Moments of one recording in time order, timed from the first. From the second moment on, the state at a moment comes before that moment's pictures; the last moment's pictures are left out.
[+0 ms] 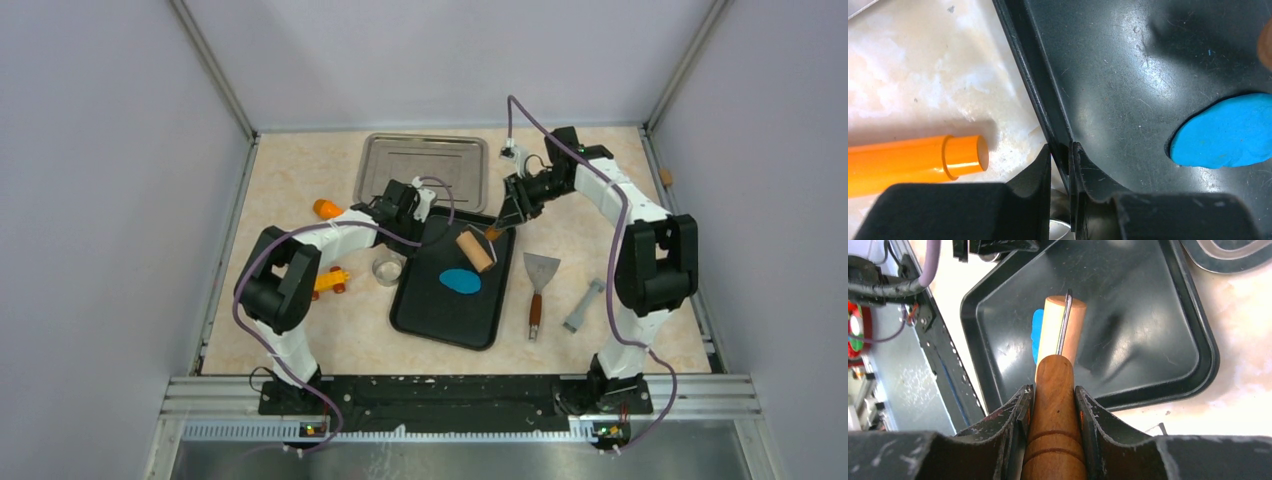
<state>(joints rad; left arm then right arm) -0.53 1.80 1.14 -0.34 0.09 -0.04 0.21 1.83 1.50 -0.89 -0.86 -0.33</state>
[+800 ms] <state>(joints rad) -0.53 2.04 1.51 -0.54 0.34 0.38 0.26 1.74 1.41 -0.98 -0.83 -0.56</state>
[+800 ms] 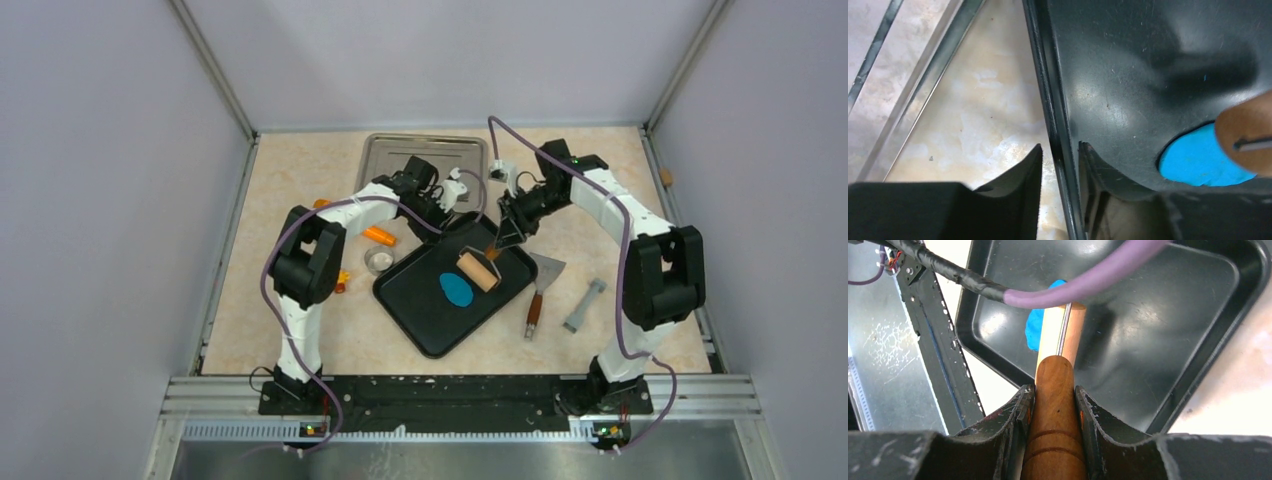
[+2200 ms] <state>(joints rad) -0.48 1.88 1.28 -0.53 0.33 0.23 0.34 1.93 1.51 -1.00 -0.87 -0.37</state>
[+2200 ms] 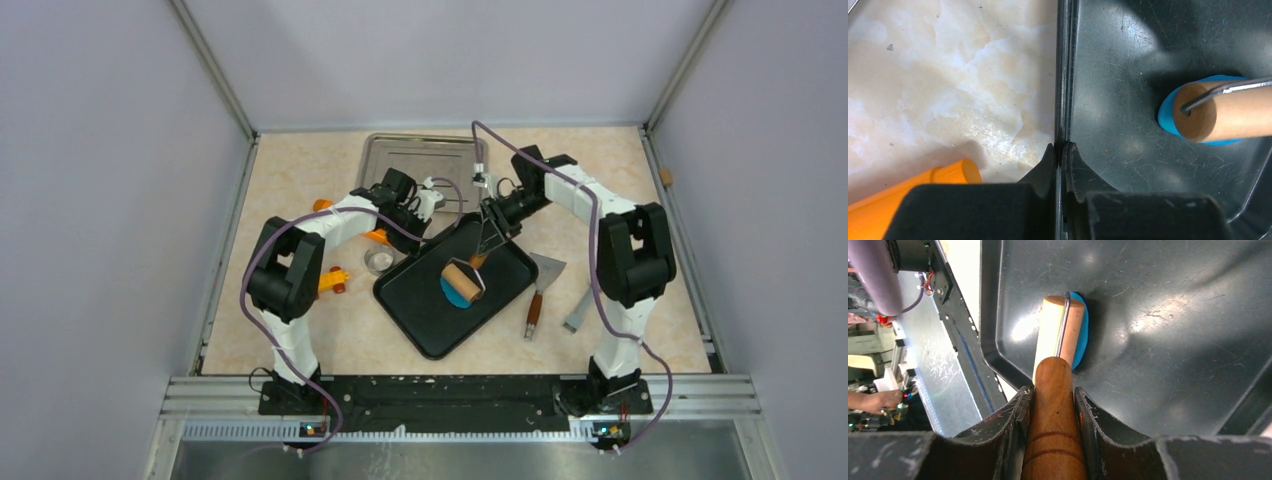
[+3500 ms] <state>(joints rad) -0.48 1.90 1.31 -0.55 0.34 0.19 0.35 1.89 1.47 -0.99 -0.86 -0.38</state>
